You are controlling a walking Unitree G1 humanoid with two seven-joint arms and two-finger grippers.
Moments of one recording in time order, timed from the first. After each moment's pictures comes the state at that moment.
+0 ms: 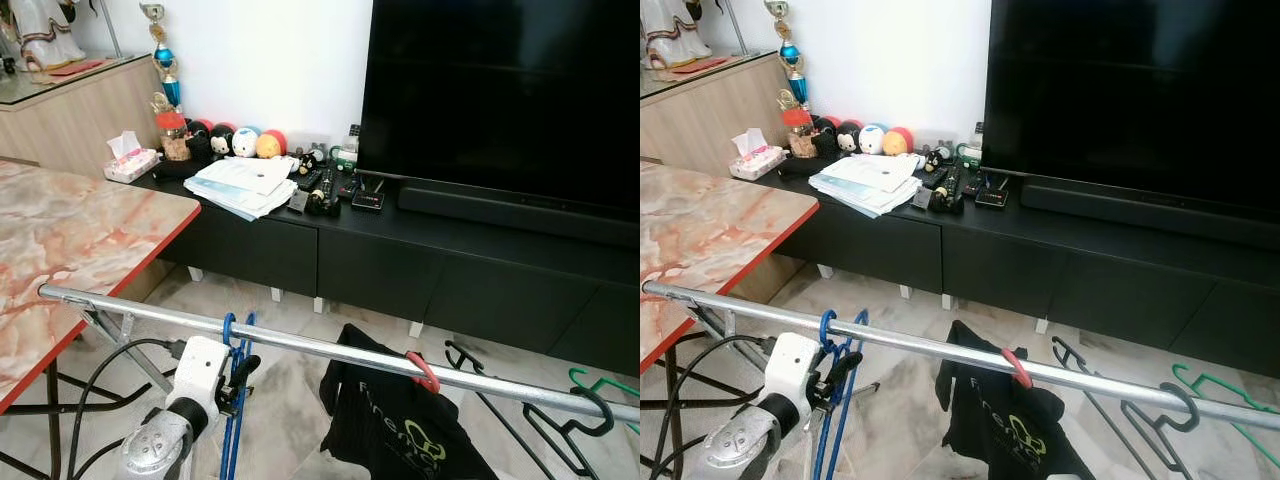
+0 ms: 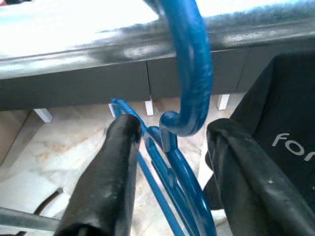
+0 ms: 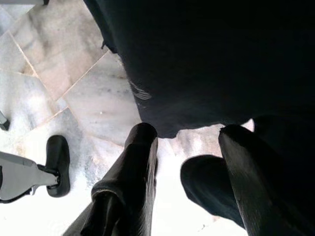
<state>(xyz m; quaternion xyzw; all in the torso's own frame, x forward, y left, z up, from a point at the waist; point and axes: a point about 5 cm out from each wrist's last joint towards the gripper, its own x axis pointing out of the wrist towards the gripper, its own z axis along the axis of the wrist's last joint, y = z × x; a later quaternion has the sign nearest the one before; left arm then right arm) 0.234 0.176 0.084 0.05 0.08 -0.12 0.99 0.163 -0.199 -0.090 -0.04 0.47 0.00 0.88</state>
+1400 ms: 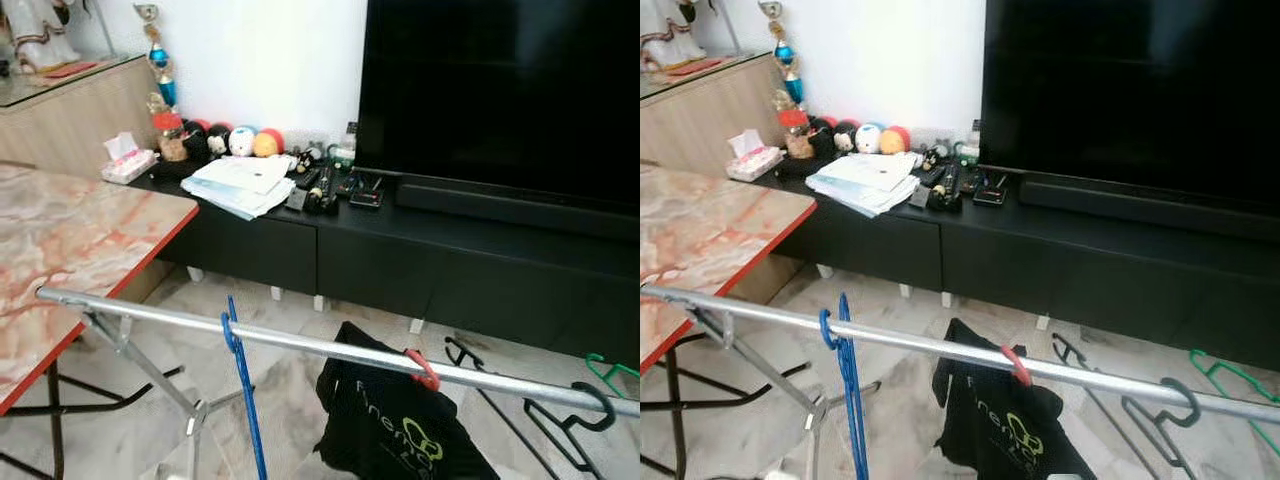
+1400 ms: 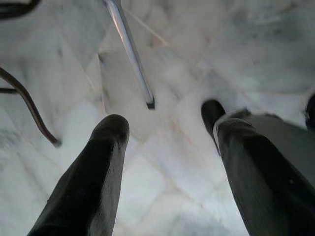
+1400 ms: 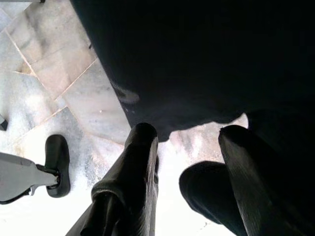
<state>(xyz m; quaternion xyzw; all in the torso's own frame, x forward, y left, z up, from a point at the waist) 0.177 0.210 -0.081 0.13 0.45 -0.02 0.88 0.164 -0.199 -0.090 -0.04 0.47 -0.01 0.88</state>
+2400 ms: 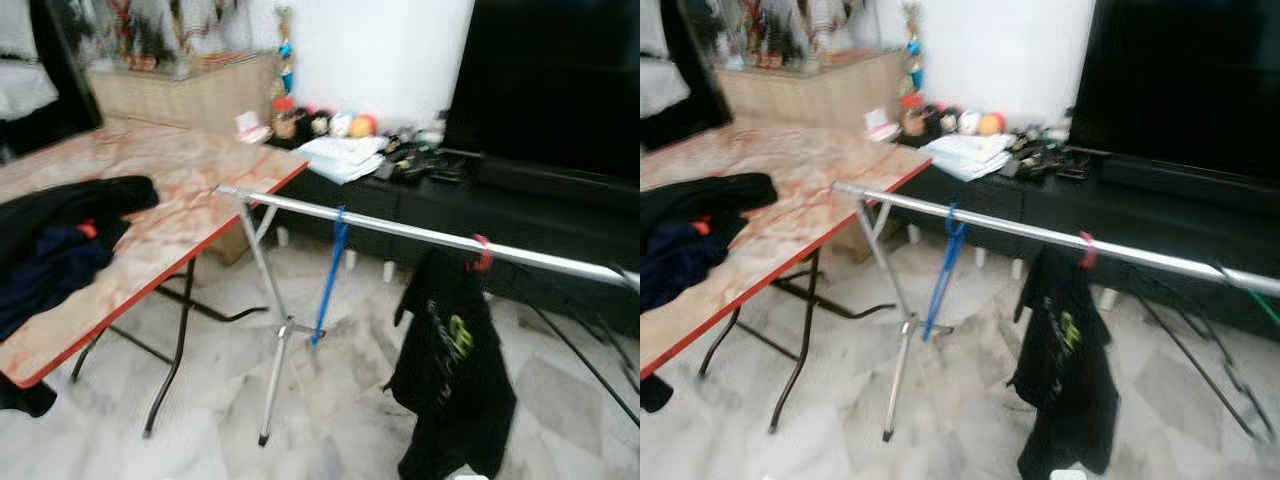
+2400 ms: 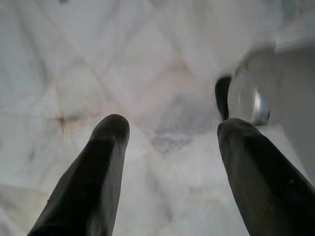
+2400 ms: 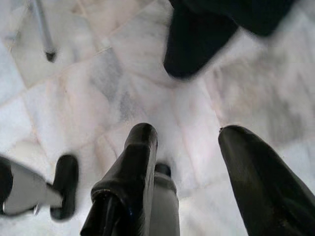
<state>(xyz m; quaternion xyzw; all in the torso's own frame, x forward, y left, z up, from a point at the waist) 0.135 0.215 -0.099 0.11 0.51 -0.01 0.85 0.160 -0.205 -0.091 -0.04 0.47 -0.03 0.88</state>
